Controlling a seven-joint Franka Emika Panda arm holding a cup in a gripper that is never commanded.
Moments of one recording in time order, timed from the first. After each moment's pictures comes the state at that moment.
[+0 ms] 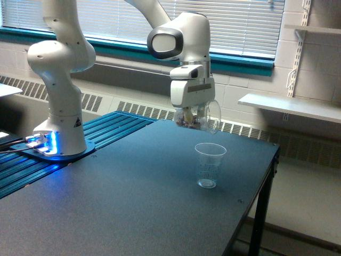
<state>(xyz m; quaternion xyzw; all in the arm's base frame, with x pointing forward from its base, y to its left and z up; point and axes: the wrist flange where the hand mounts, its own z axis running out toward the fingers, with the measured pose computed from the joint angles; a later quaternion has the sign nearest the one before) 0.475 0.023 0.324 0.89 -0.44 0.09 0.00</state>
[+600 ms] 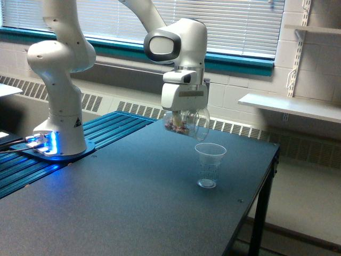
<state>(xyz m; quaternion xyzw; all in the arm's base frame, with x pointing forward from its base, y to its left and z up) 0.458 0.016 0.308 0.89 -0.45 0.07 0.06</state>
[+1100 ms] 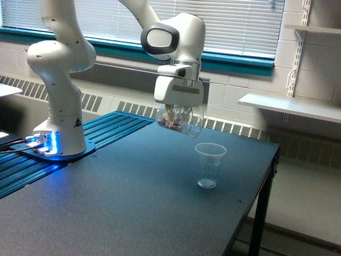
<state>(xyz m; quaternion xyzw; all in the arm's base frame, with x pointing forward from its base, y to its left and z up) 0.448 0.005 0.322 0.88 -0.47 0.08 0.09</state>
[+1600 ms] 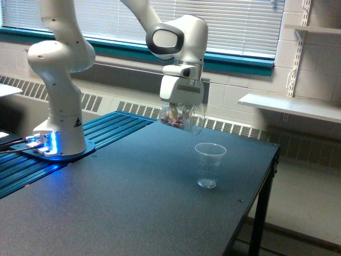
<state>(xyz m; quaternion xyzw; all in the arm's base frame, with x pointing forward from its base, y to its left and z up) 0.439 0.051 0.313 0.89 -0.43 0.06 0.10</state>
